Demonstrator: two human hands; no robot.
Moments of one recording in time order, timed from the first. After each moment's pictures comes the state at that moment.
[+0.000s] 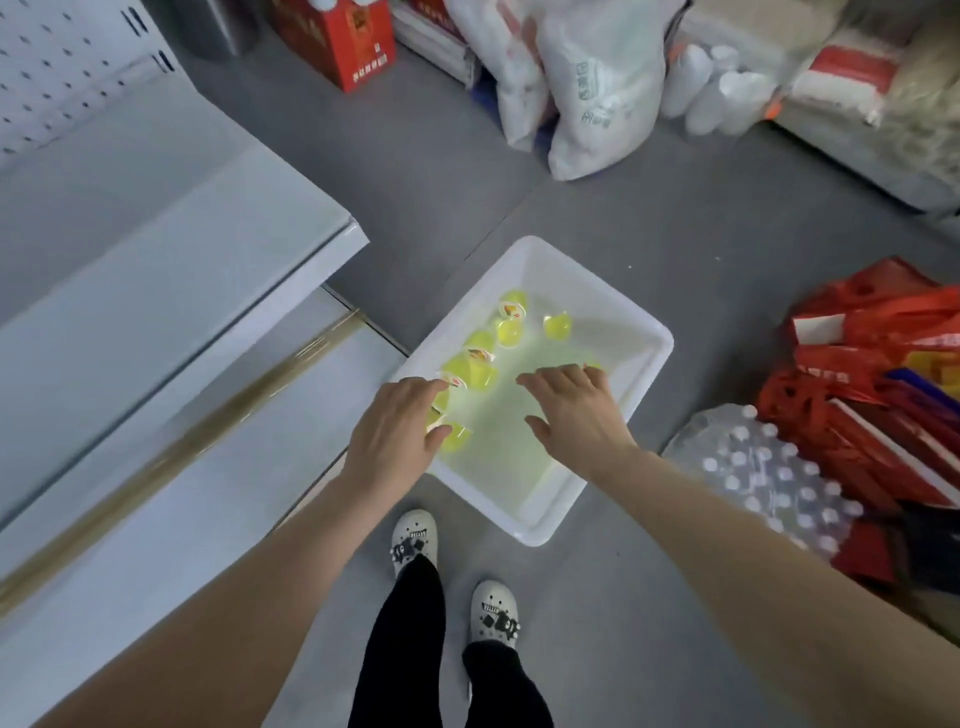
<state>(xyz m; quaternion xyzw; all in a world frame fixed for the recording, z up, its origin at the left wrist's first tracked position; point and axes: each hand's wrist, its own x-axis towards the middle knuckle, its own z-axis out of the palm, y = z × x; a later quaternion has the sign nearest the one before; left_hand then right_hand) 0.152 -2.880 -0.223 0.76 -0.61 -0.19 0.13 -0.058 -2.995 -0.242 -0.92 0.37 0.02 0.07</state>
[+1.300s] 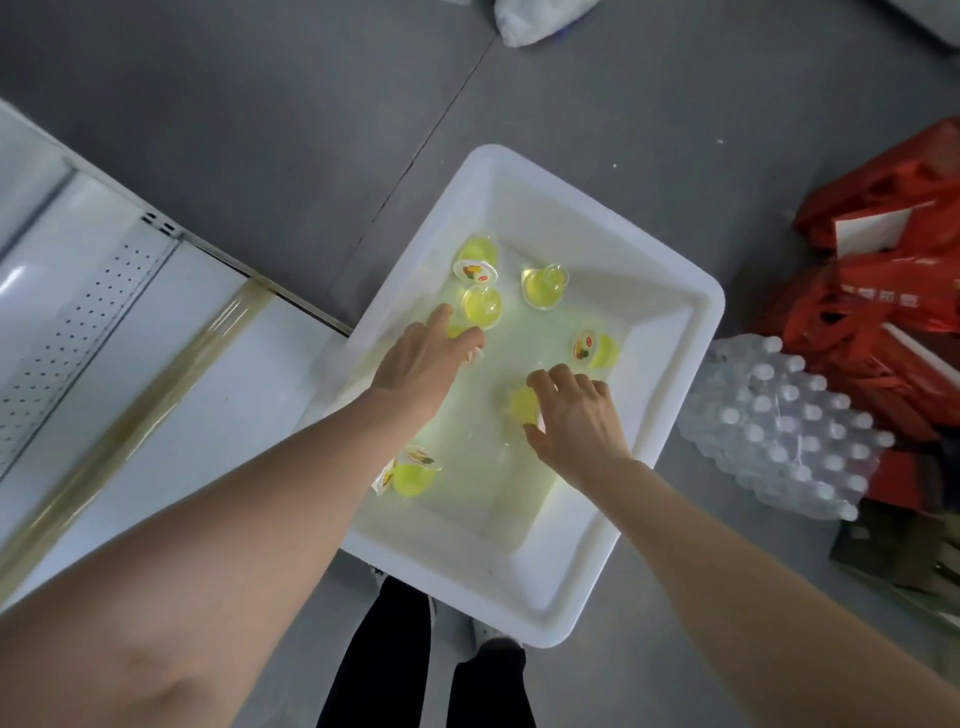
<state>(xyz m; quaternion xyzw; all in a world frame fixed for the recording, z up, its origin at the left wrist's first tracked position) 0.142 -3.064 -0.408 0.66 -0.71 -0.25 -0.06 -0.069 -3.048 -0.415 -0.84 0.52 0.09 0.13</state>
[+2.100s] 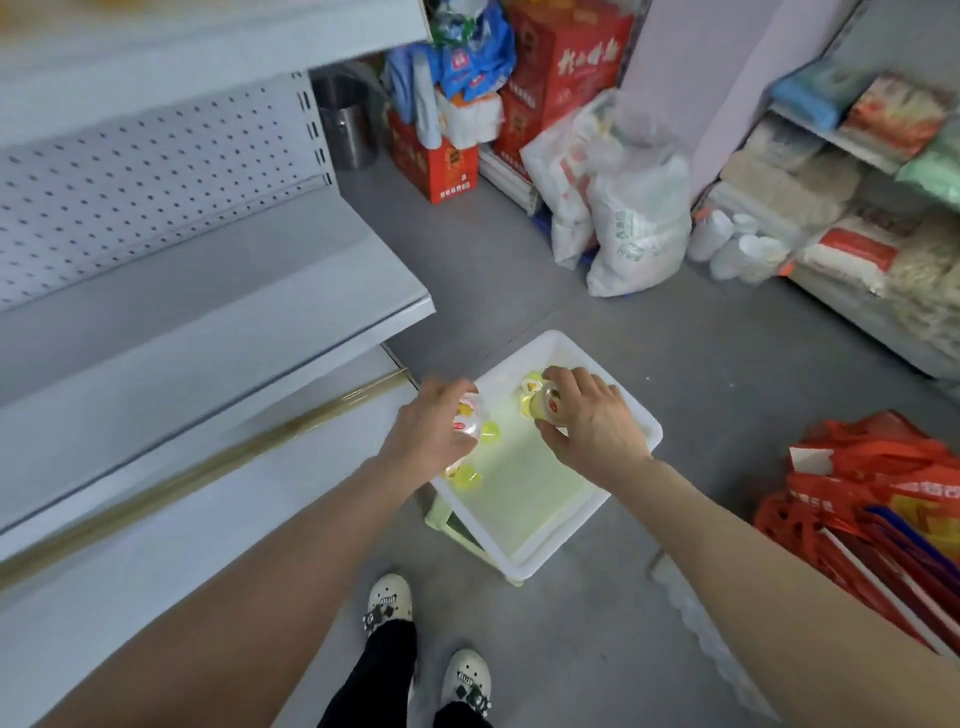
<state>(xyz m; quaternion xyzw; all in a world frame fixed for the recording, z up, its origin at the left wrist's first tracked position) 0.129 -2.859 -0.099 0.81 -0.49 -0.25 0.21 -0.055 -2.991 -0.101 -0.94 0.33 -0.09 0.07</state>
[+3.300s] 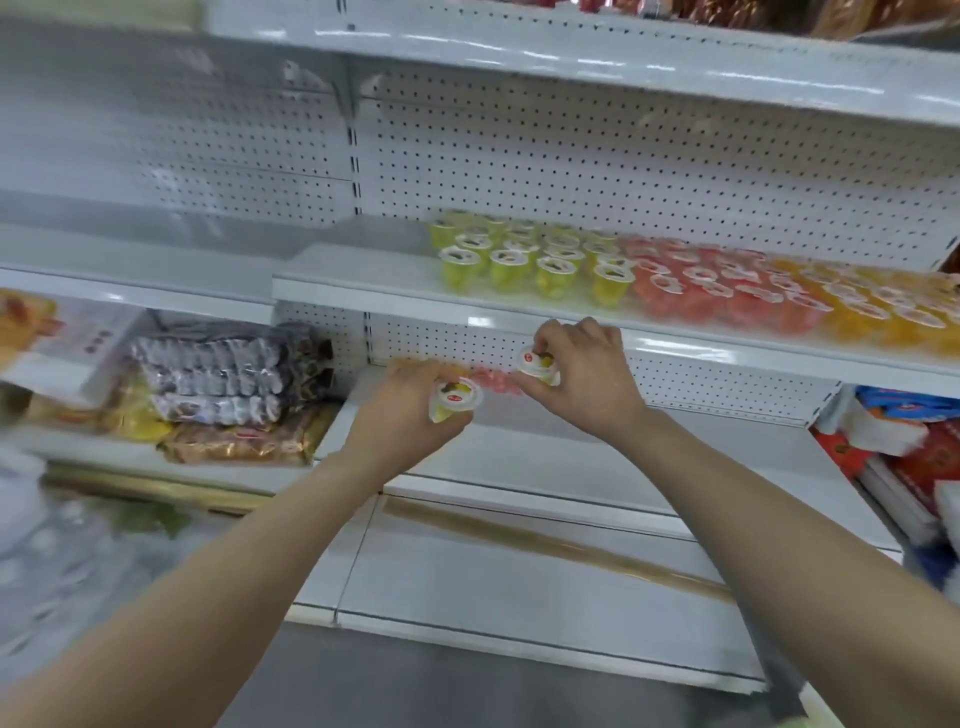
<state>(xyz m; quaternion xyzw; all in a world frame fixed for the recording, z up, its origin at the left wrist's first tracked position) 0.323 -2.159 0.116 0.90 -0.23 0.20 0.31 0.319 -2.402 0.155 -0.93 -0.15 -0.32 0.06</state>
